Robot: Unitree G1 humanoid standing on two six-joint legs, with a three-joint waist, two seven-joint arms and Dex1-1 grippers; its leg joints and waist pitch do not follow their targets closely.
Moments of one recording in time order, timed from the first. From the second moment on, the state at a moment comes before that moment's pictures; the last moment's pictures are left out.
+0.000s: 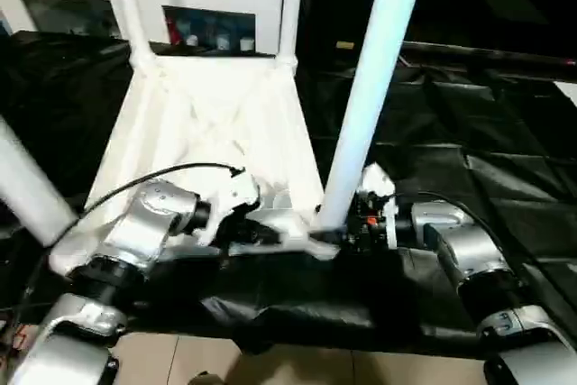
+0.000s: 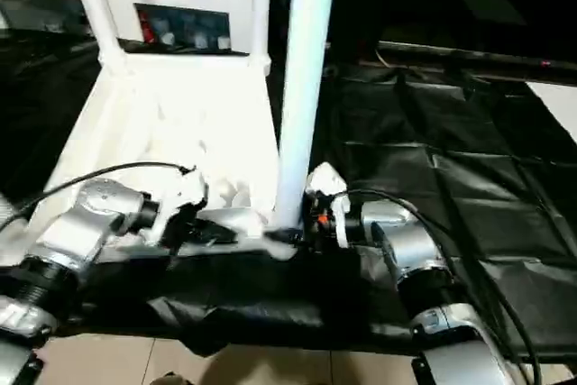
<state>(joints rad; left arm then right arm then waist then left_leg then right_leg) -0.56 0.38 -0.26 0.50 0.01 0.21 -1.22 -0.55 -0.23 0.11 0.69 0.13 0.15 1.10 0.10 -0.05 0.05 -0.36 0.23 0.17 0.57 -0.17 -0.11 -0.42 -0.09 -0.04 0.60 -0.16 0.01</state>
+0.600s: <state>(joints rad) -0.59 0.22 -0.23 0.52 0.09 0.30 -0.91 -0.64 -0.06 0.01 0.86 0.05 0.06 0.51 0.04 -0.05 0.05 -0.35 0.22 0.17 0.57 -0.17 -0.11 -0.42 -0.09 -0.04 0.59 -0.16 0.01</state>
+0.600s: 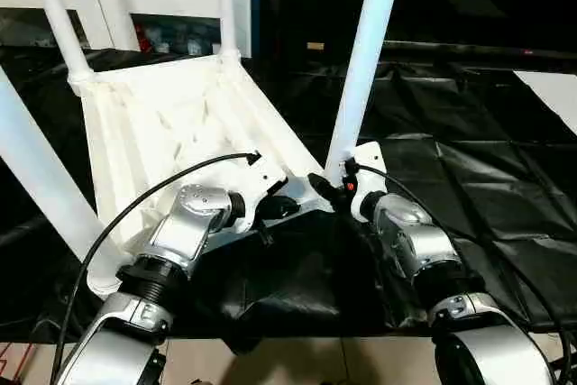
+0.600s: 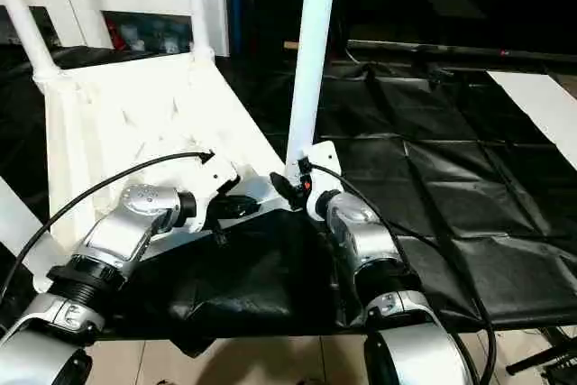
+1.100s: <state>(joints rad) -0.58 0.23 -0.26 0.46 0.09 0.35 -0.91 -0.63 -0.10 0.05 0.85 0.03 0.01 0.62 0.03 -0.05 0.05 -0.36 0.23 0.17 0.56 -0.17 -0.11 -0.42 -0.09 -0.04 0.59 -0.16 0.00</state>
